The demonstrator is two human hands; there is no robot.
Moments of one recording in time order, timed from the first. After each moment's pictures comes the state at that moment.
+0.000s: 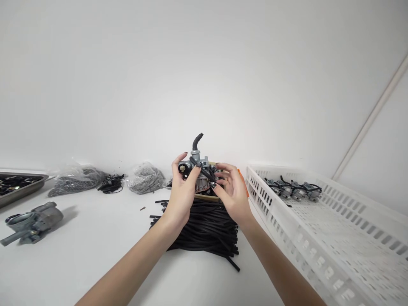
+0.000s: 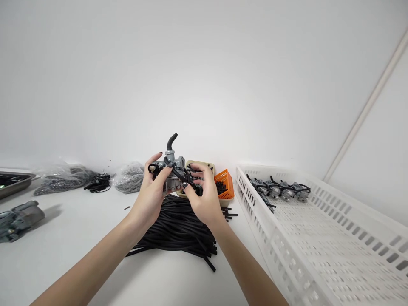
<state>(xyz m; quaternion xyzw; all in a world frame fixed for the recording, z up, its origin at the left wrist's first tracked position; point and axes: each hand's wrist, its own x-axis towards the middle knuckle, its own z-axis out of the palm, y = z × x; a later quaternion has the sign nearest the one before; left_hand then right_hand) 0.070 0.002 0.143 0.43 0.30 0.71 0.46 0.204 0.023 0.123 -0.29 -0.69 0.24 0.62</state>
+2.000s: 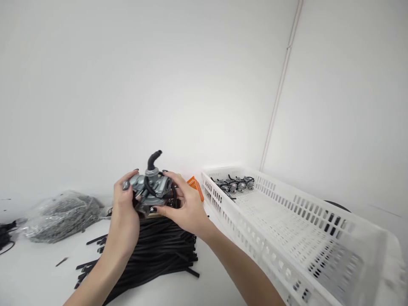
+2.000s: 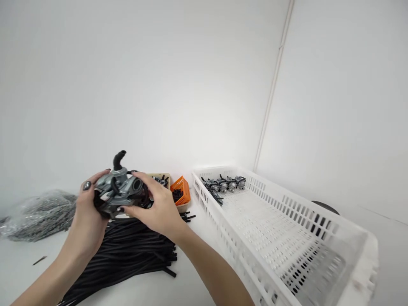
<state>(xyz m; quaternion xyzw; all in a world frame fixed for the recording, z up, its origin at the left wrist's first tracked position) 0.064 0.016 0.135 0.54 0.34 0.69 0.34 0.212 0.012 0.129 -0.28 -0.75 0.17 0.57</state>
